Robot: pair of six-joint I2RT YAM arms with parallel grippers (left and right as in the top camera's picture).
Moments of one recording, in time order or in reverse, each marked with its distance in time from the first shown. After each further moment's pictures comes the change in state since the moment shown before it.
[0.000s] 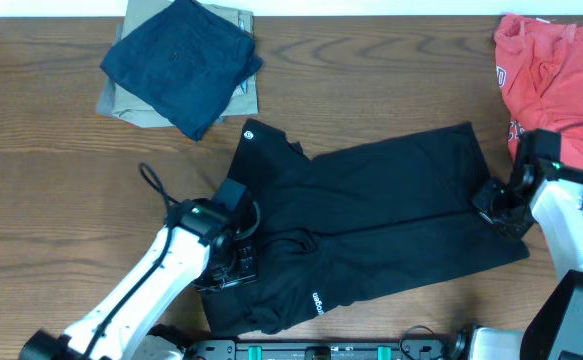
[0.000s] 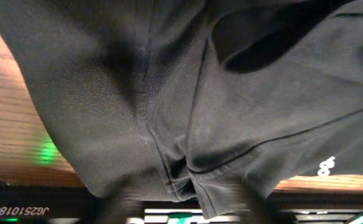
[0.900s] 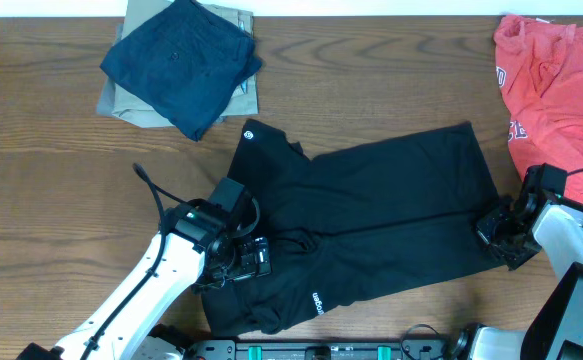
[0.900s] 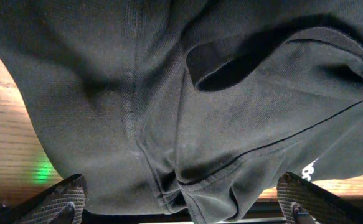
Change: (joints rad) left arm 0.000 -0.031 0.000 0.045 -0.012 0.006; right arm -0.102 0.000 -0.189 0.121 -0.001 0.091
